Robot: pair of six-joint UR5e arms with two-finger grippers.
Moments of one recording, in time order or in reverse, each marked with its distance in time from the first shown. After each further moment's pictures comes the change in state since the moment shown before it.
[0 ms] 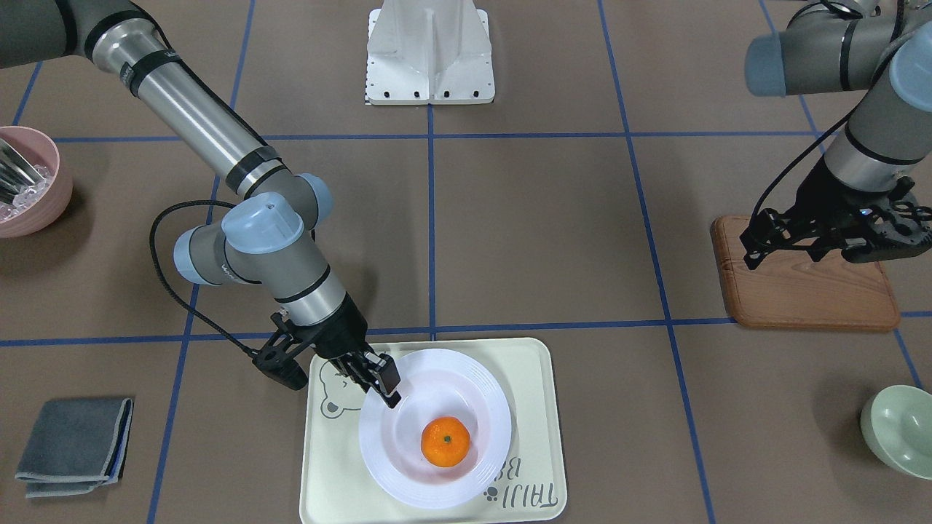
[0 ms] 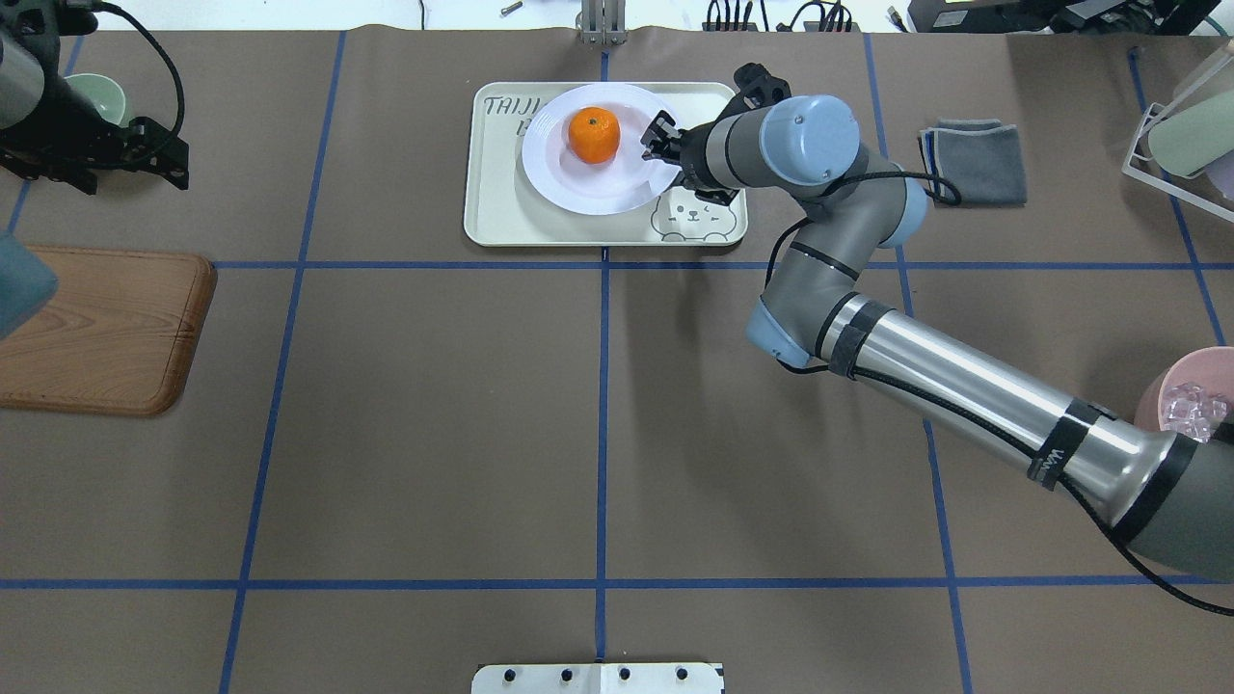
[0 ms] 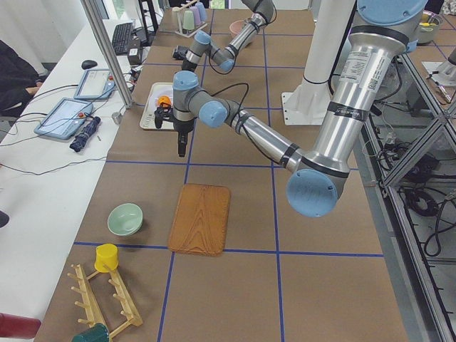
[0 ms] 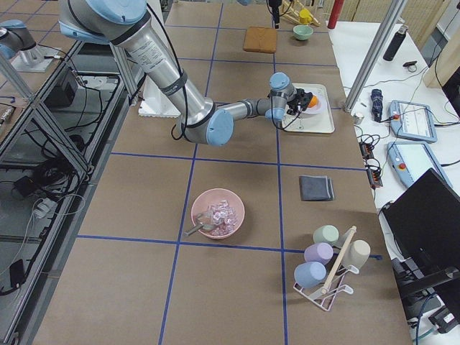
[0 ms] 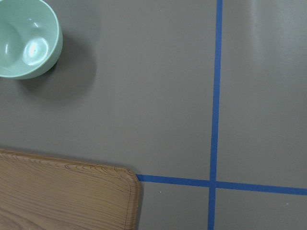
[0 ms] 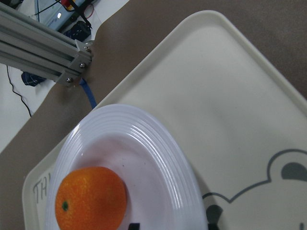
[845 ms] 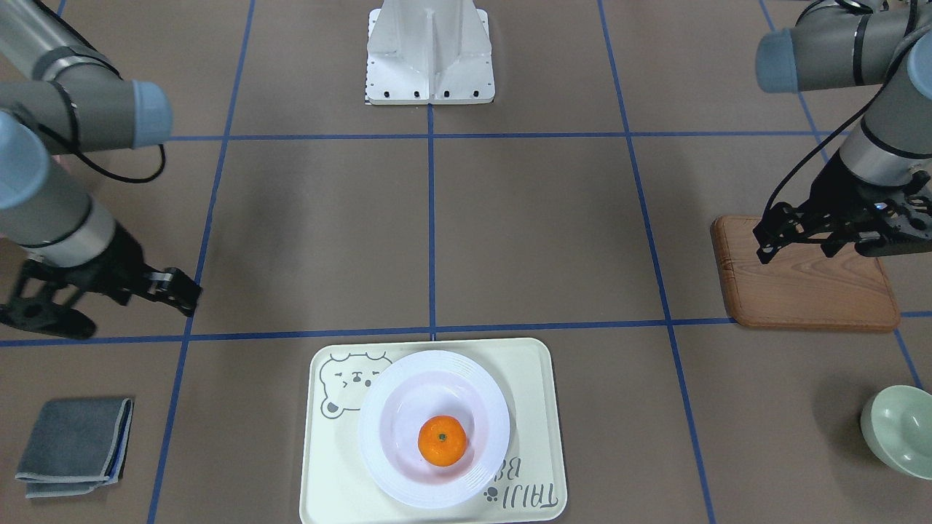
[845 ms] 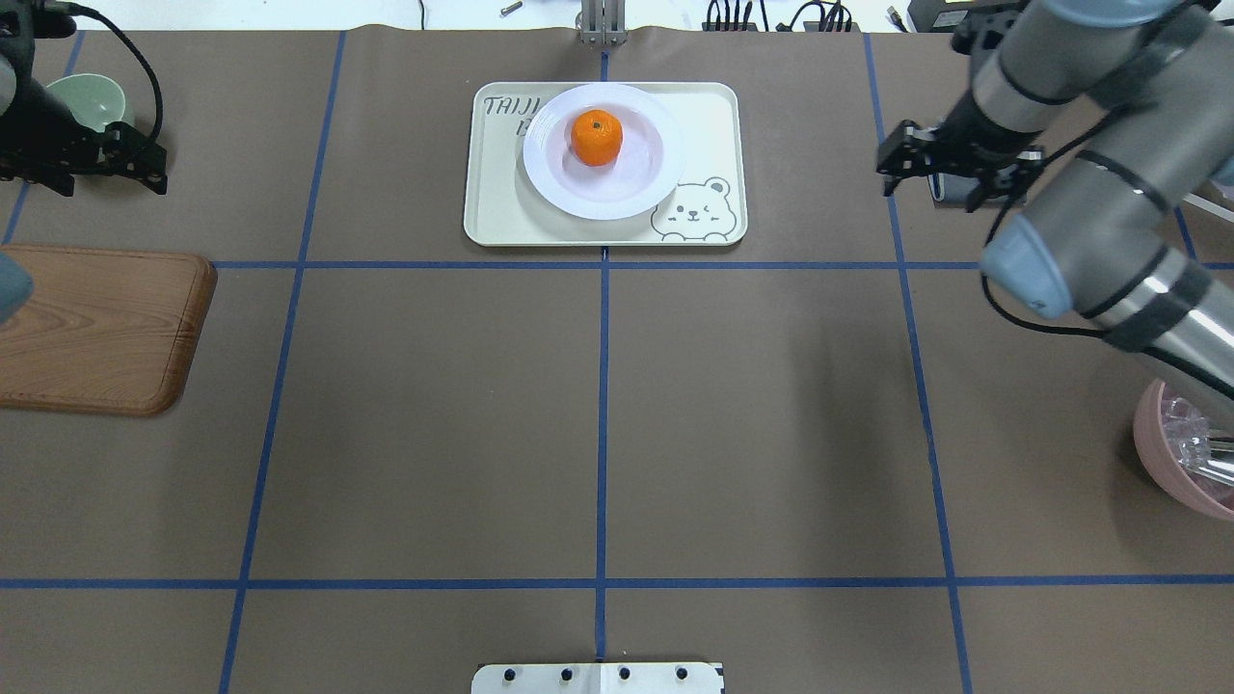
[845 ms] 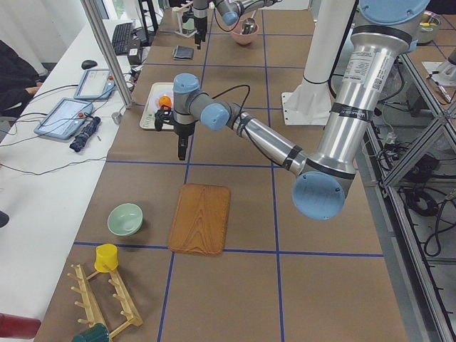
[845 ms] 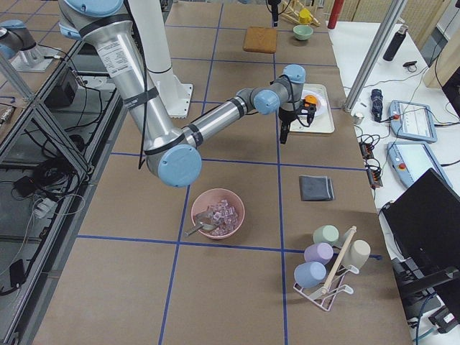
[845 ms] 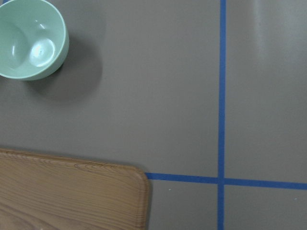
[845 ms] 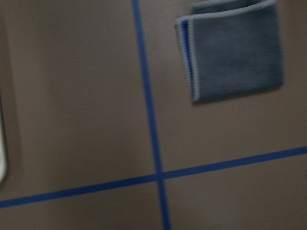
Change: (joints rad) left arm -0.034 0.057 -0.018 0.002 -0.013 0.111; right arm 0.309 -0.441 0.716 -0.960 0.379 -0.853
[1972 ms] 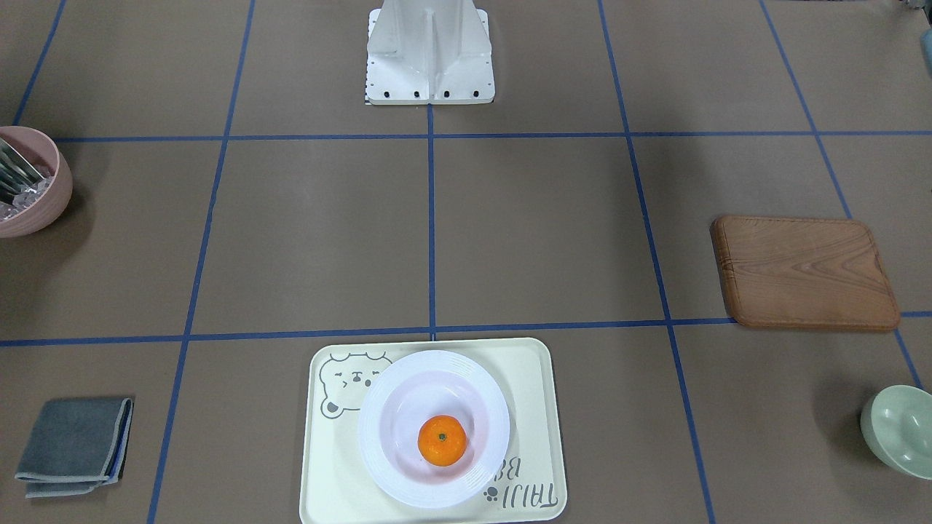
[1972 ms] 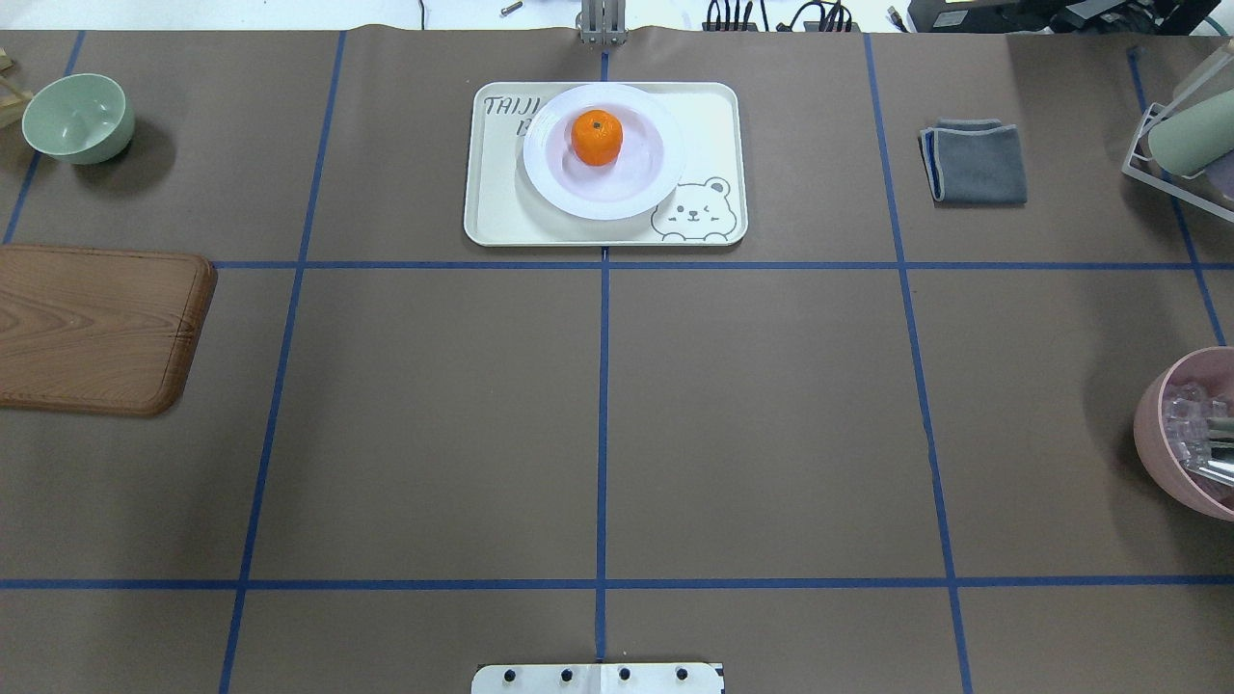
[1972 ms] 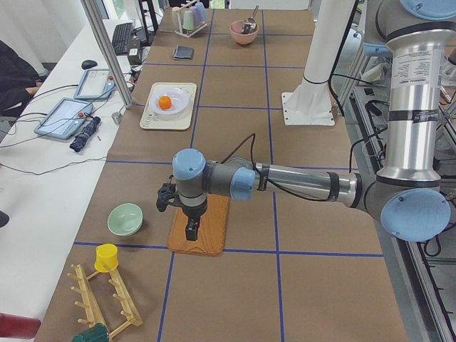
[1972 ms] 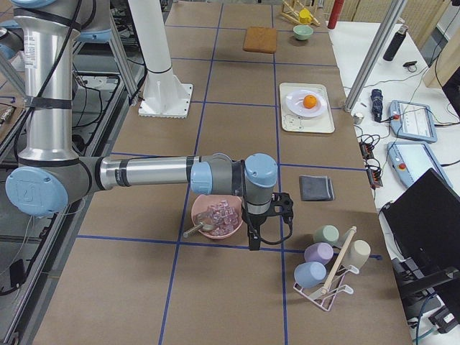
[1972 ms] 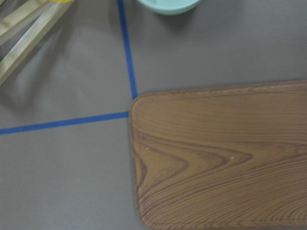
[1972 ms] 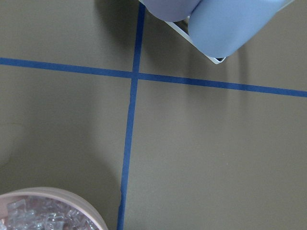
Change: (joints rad) left arm -0.368 0.291 0.146 -0.003 -0.166 0.620; right arm 0.512 -0.471 0.023 -0.043 0.054 -0.936
